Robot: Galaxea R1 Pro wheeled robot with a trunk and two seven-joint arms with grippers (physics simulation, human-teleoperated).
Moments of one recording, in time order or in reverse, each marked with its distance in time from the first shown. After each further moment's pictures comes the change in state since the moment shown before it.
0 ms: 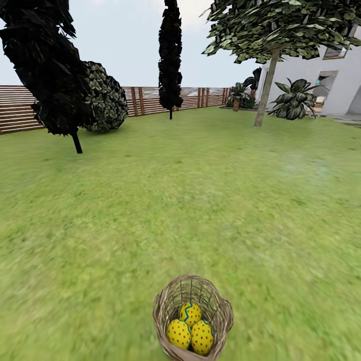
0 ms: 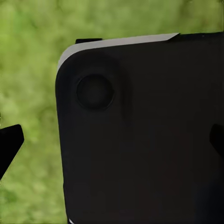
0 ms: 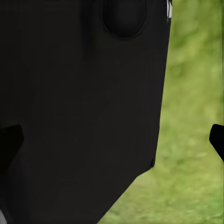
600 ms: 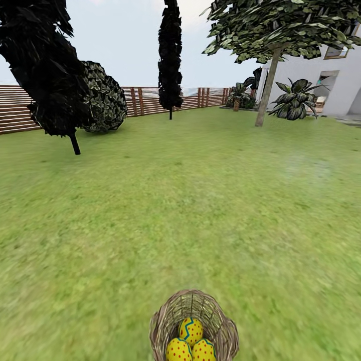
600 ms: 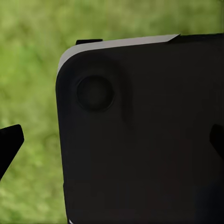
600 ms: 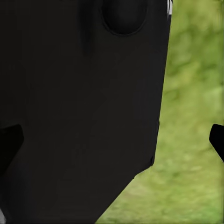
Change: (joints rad) left arm 0.000 0.000 0.000 0.000 0.001 -0.003 0.001; right arm 0.000 -0.001 0.001 0.002 0.002 0.004 0.001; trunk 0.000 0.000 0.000
